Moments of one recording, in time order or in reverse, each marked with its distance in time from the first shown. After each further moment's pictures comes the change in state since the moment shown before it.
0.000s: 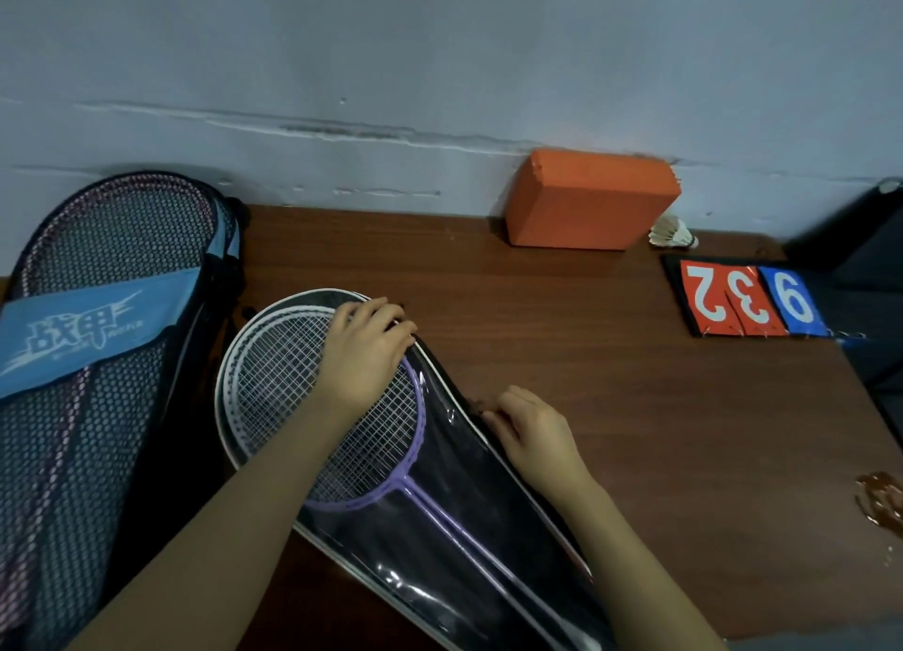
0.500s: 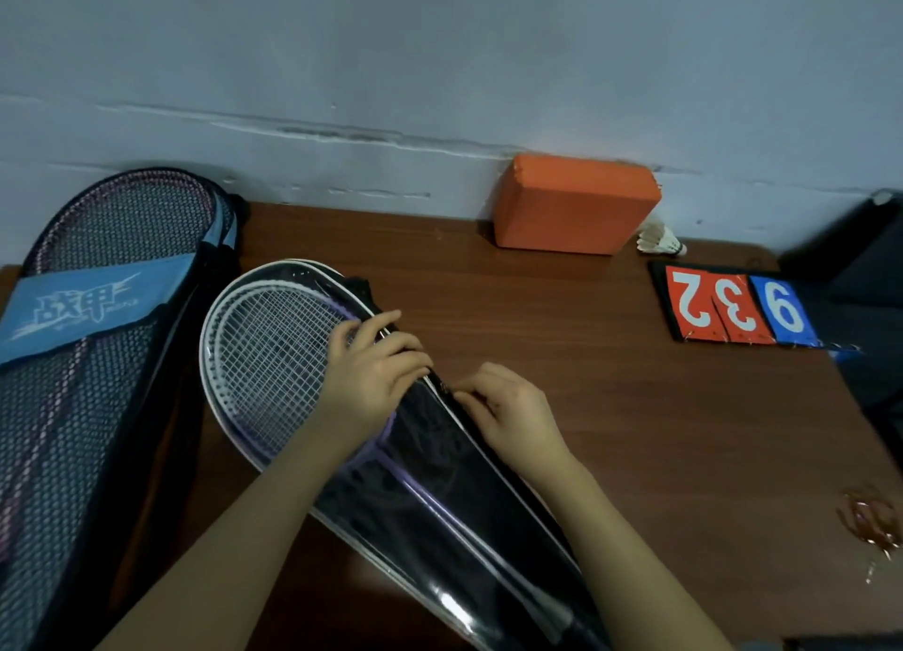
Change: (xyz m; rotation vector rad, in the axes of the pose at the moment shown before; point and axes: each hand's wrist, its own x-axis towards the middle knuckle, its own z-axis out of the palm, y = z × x) left_hand -0.034 0.062 -0.018 -0.167 0.113 0.064; right_hand -0.006 -0.008 -0.041 0.131 0.037 -0.198
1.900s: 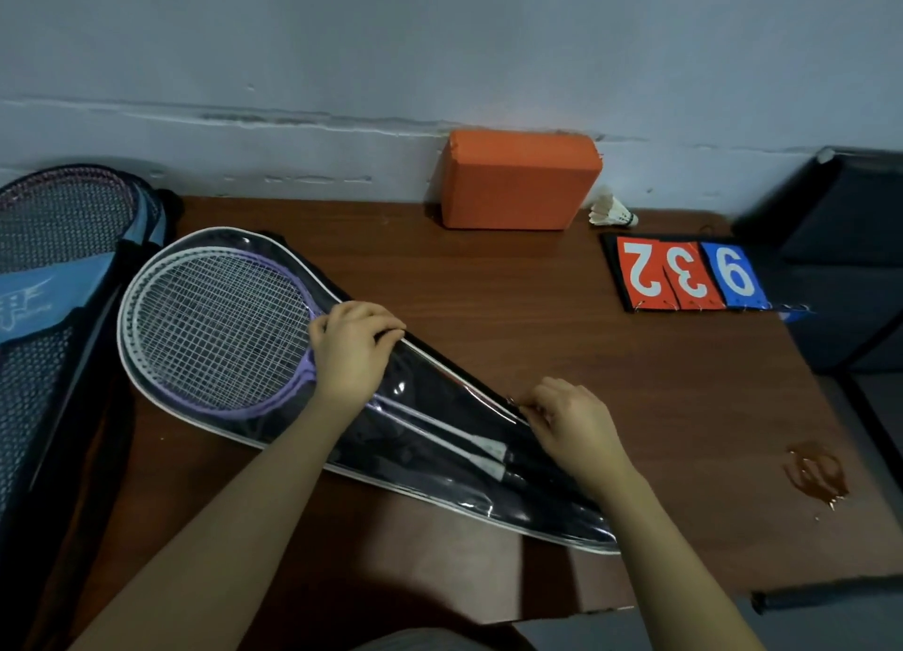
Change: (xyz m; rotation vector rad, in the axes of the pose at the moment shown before) left_hand 0.041 0.047 0.048 -0.151 0.030 -0.429; right_hand -0.074 0.093 -0.062 -0.337 -0.033 0.199
